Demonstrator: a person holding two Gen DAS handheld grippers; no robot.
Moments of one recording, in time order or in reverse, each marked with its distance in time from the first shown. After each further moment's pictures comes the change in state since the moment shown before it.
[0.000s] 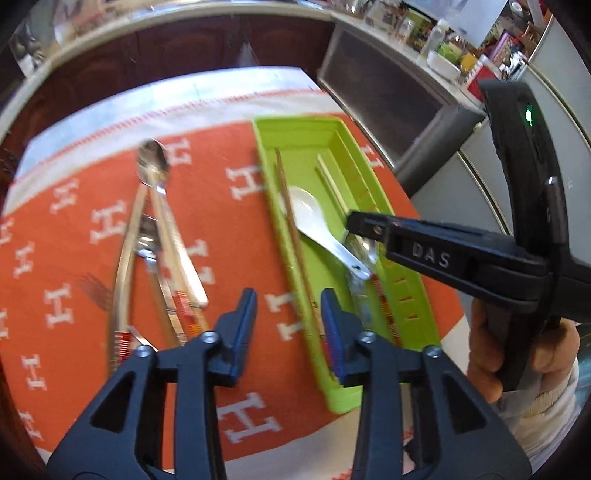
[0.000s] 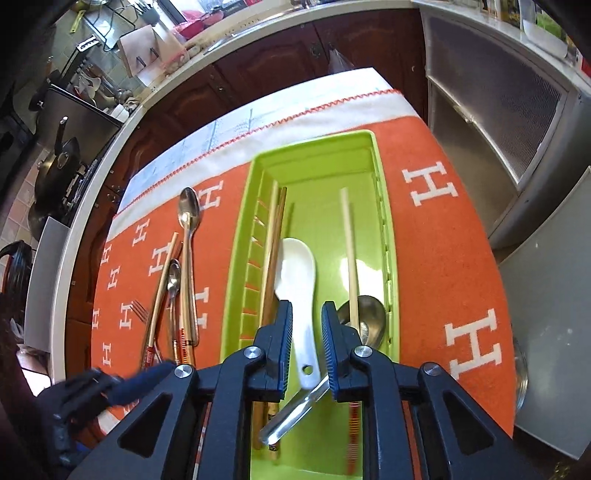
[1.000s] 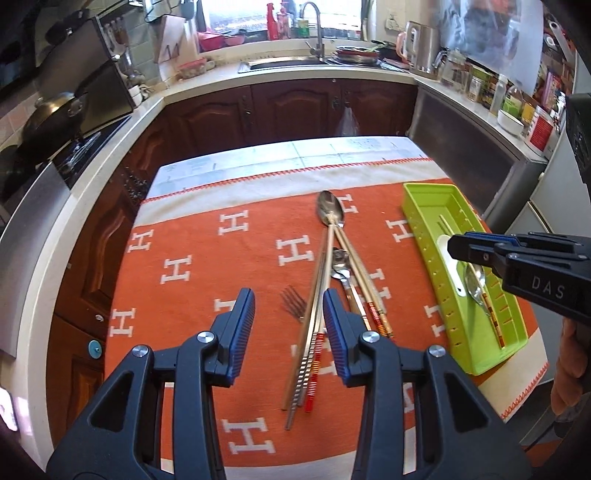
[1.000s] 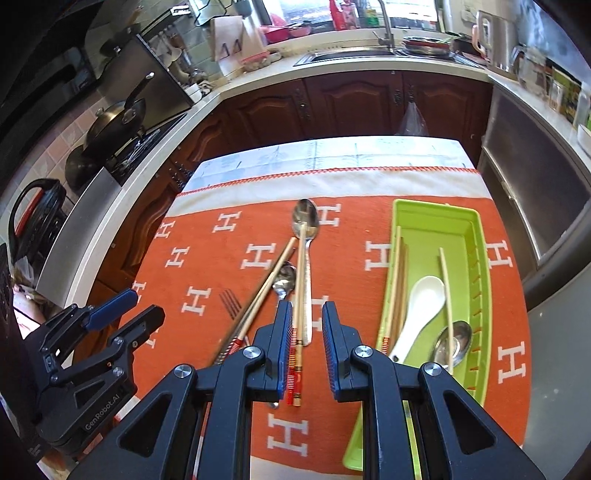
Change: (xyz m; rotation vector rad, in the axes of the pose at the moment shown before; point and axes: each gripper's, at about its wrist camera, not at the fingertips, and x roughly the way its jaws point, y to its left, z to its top) left arm -0.112 0.121 -0.041 -0.069 -0.236 0.318; right arm -0.068 0.159 -0.026 -0.265 -0.096 0.037
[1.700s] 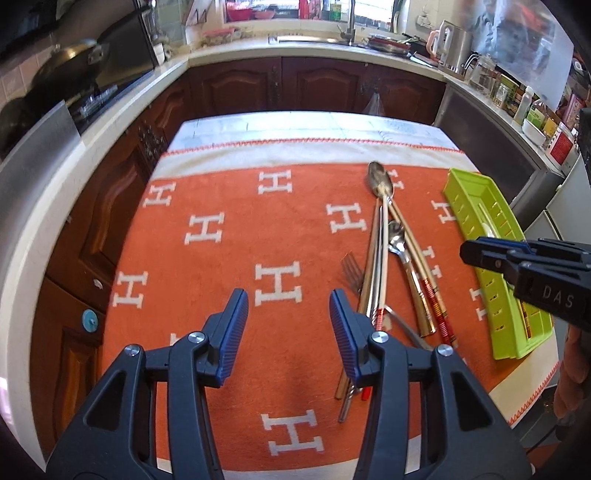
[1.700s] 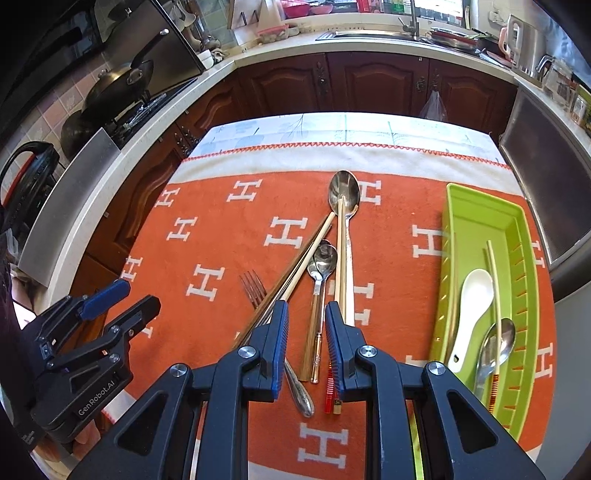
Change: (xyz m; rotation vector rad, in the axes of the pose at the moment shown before) left arm 0.046 0.072 -0.037 -0.110 0.085 -0.026; right arm 0.064 0.051 -0.007 -0.064 0.090 -0.033
